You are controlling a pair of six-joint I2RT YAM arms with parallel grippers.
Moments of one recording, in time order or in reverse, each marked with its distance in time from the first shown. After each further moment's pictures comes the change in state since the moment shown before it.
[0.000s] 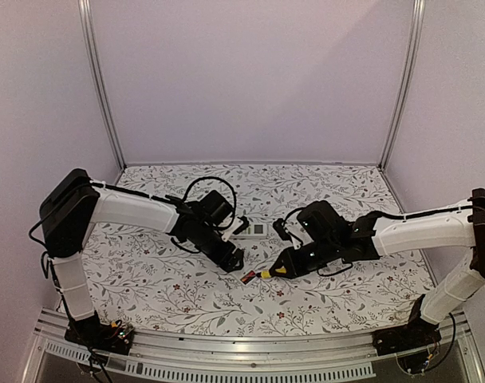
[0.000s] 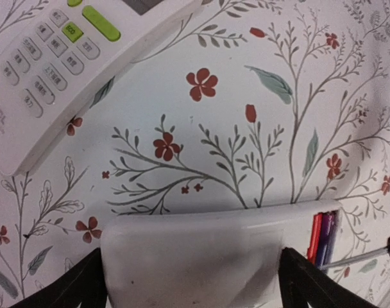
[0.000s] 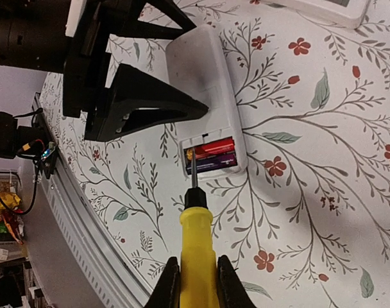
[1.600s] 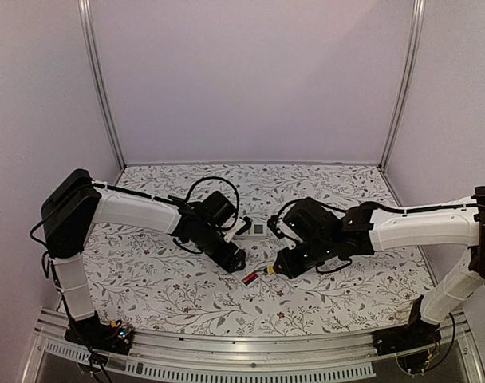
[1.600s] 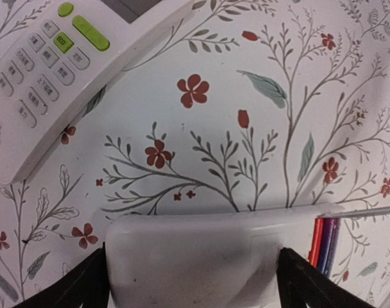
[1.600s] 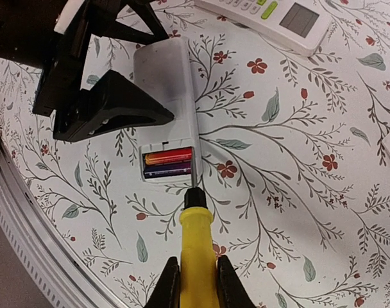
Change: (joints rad) left arm -0.017 0.009 0.013 0.002 -0.027 0.005; right arm 0.082 0.015 0.146 -0.249 0.254 -0.116
